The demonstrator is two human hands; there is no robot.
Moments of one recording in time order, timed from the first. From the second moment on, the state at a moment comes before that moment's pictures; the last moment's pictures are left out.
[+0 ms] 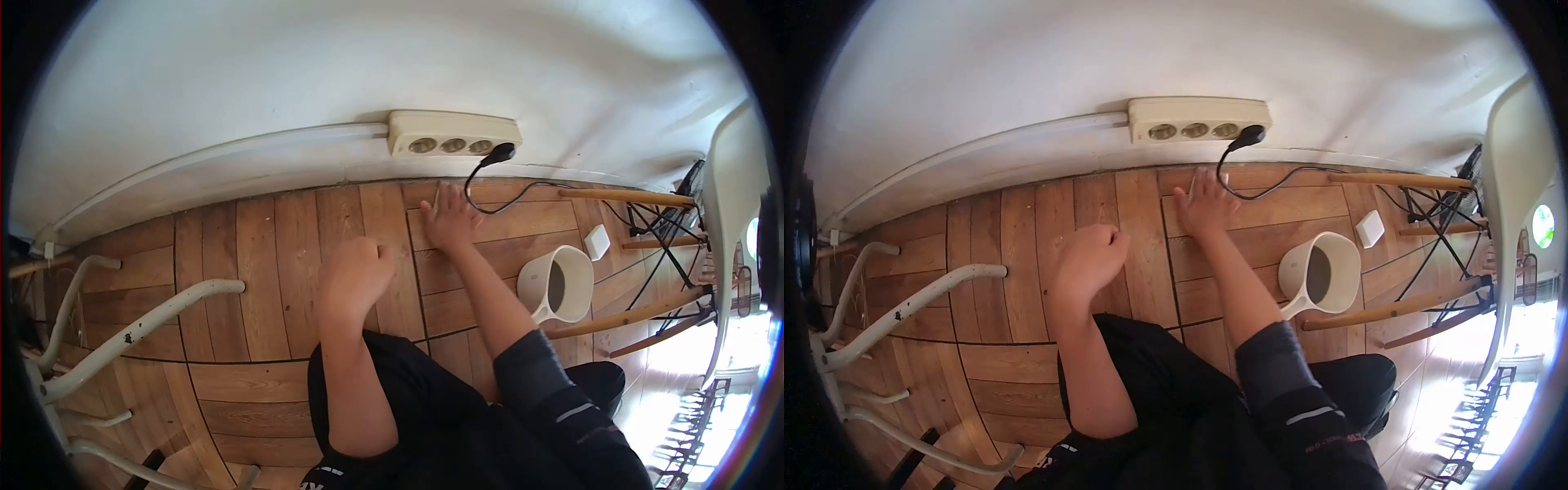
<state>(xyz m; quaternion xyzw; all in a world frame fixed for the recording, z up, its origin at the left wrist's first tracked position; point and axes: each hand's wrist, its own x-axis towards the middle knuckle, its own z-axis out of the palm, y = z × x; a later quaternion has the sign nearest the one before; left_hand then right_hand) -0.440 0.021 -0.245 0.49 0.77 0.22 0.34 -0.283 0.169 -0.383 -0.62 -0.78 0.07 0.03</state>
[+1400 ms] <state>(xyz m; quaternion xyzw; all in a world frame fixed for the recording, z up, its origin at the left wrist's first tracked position) -0.240 -0.071 -0.308 0.75 0.53 0.22 0.33 0.019 -0.031 -0.240 -0.44 -0.53 0.58 0.44</state>
